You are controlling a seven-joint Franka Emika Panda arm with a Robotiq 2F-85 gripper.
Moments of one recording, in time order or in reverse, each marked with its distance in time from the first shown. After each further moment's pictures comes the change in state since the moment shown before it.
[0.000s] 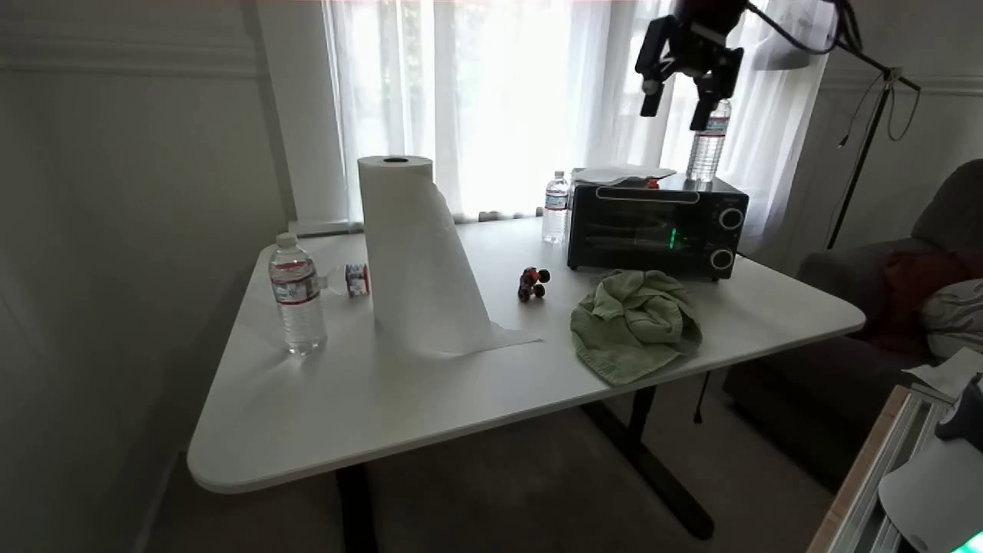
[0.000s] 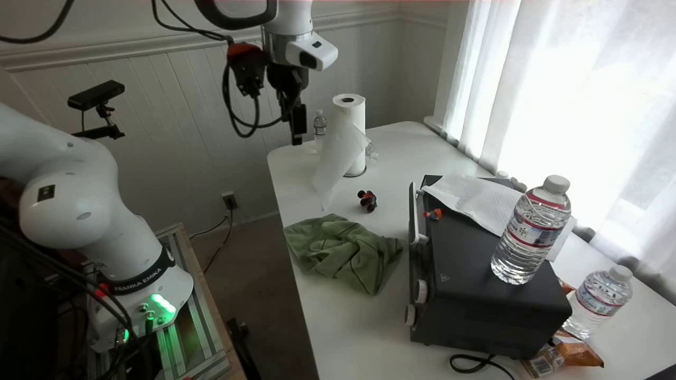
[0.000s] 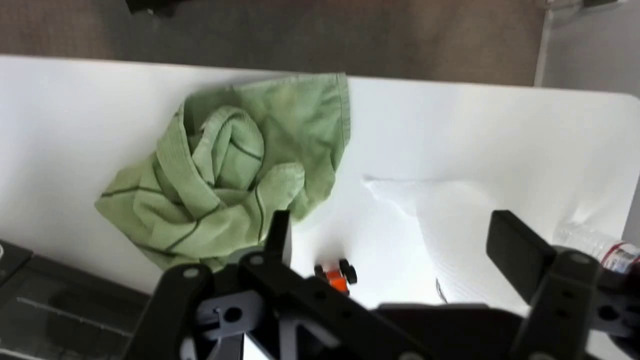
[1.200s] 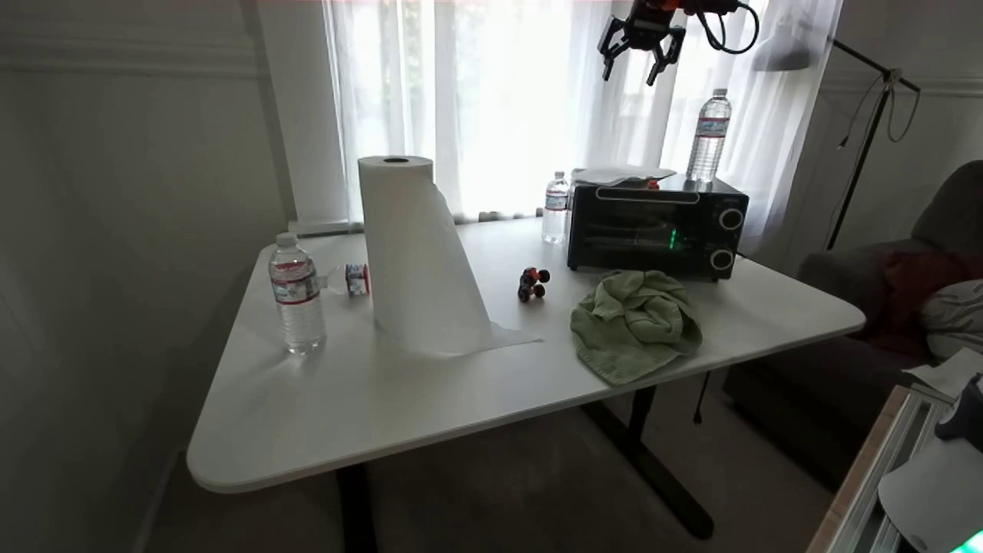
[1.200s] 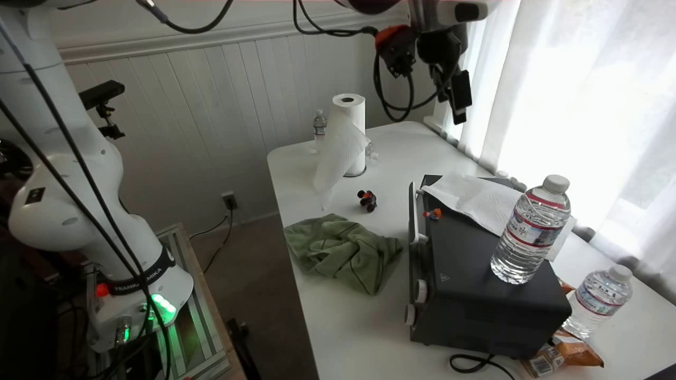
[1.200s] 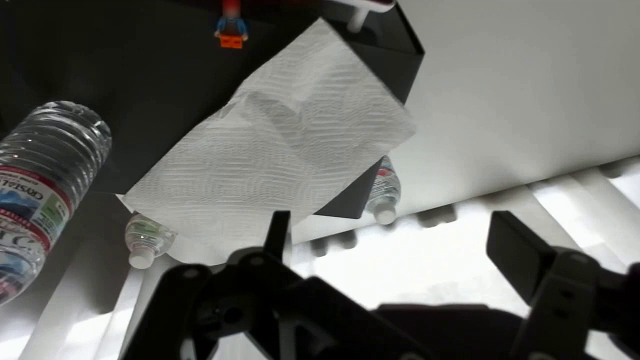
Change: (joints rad) arm -0.139 0.593 -0.093 0.656 -0.096 0.328 0.139
